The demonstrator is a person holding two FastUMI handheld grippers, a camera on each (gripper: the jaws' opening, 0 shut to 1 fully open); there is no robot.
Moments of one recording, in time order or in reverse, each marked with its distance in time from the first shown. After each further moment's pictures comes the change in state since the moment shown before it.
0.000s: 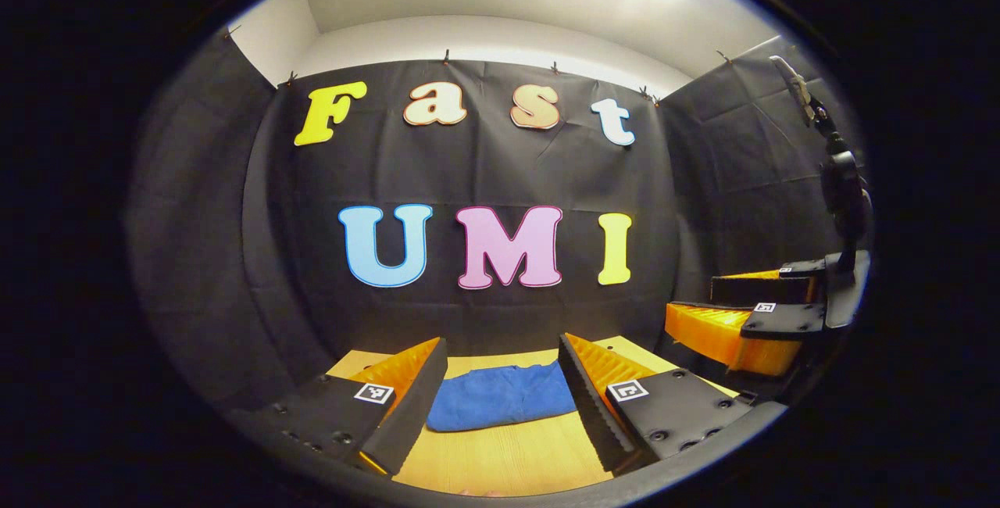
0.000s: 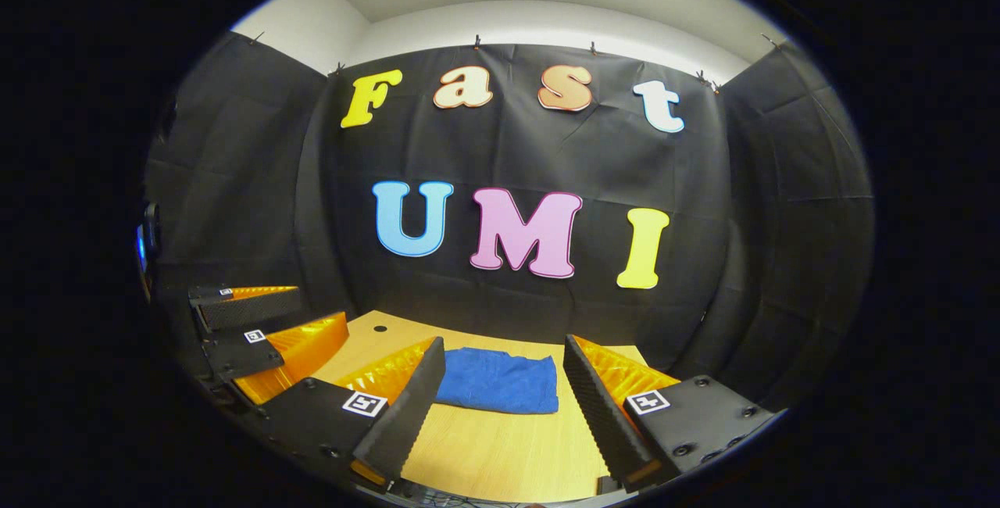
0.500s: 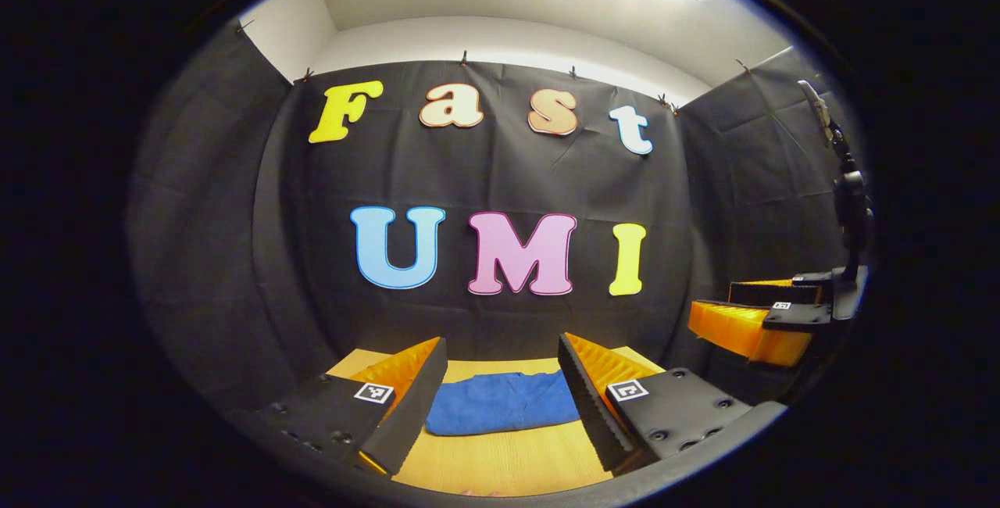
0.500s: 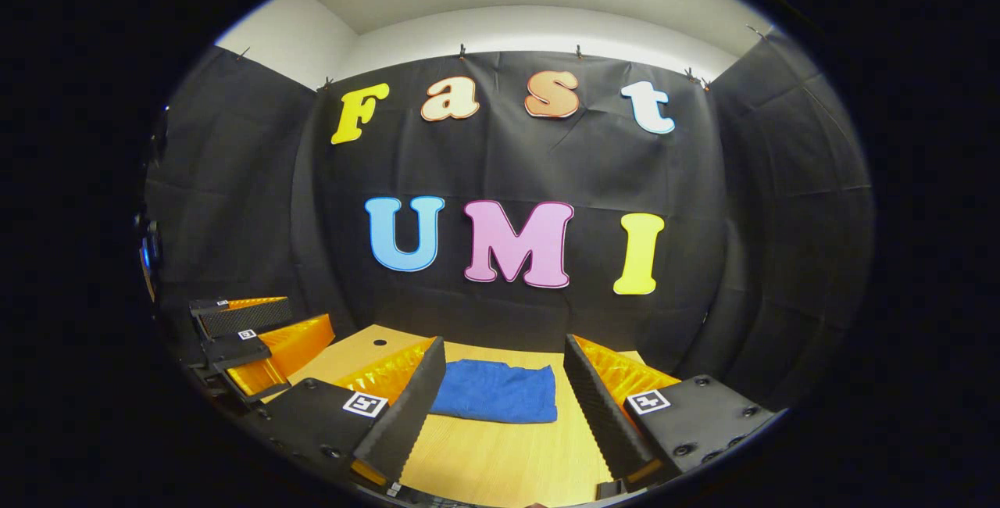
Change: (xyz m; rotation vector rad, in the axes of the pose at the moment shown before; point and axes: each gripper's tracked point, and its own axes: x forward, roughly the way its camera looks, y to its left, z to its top) left arm 0.011 0.007 0.013 -0.042 -0.024 0.048; right arm 0.012 -0.029 0.008 0.022 -0.007 -0.019
